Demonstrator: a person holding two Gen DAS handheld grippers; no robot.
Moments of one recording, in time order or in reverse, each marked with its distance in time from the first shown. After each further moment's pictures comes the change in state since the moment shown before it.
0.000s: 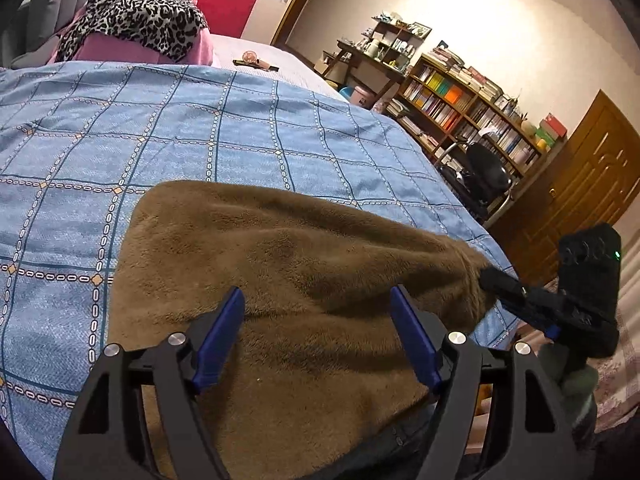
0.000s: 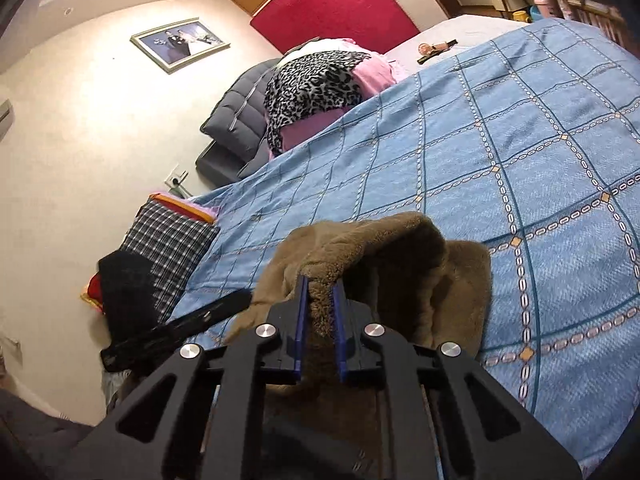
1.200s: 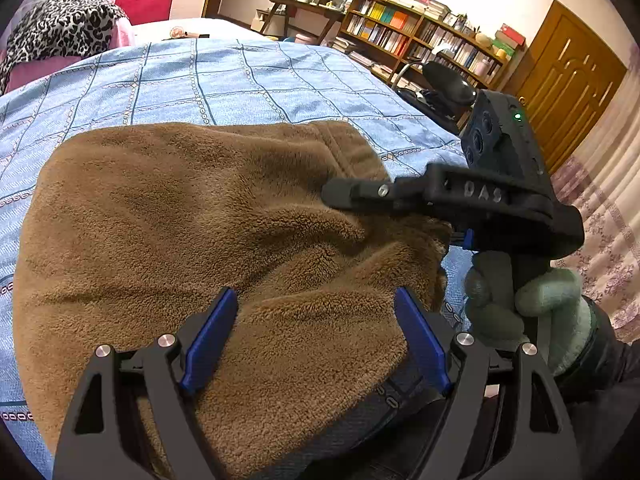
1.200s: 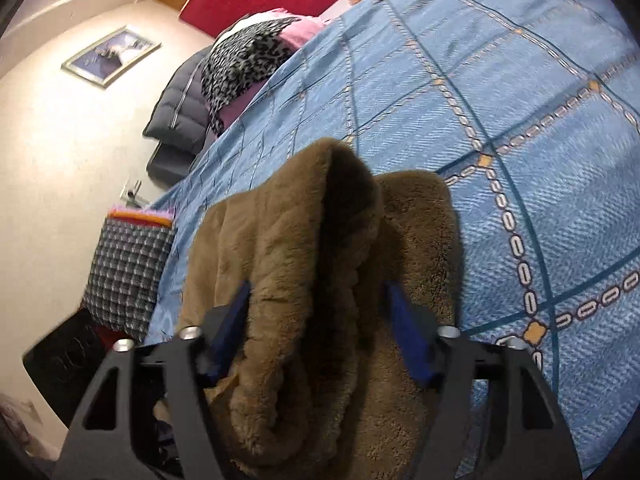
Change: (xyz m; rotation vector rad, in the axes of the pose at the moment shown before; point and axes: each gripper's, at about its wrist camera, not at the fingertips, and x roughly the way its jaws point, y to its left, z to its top) left arm 0.053 -0.049 -0.048 0.243 0.188 -0.064; right arm 0.074 -0.068 -0.009 0.190 0.100 -0.106
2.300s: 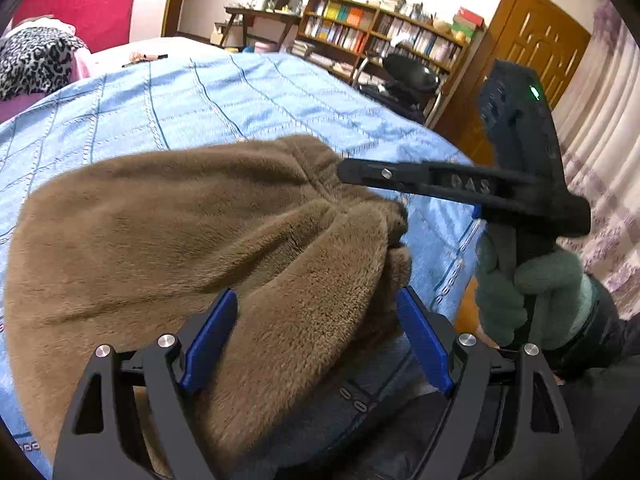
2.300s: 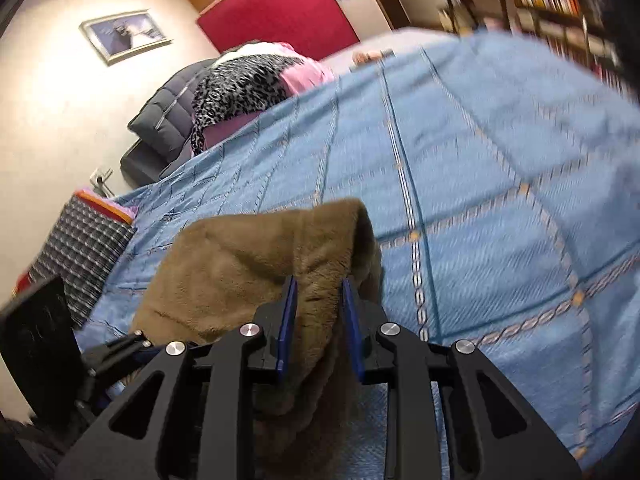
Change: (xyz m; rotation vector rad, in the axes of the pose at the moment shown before) left arm -0.003 -0.031 0.003 0.120 -0.030 -0.073; right arm -0.067 0.017 -0.012 -0.233 -0.194 -0.198
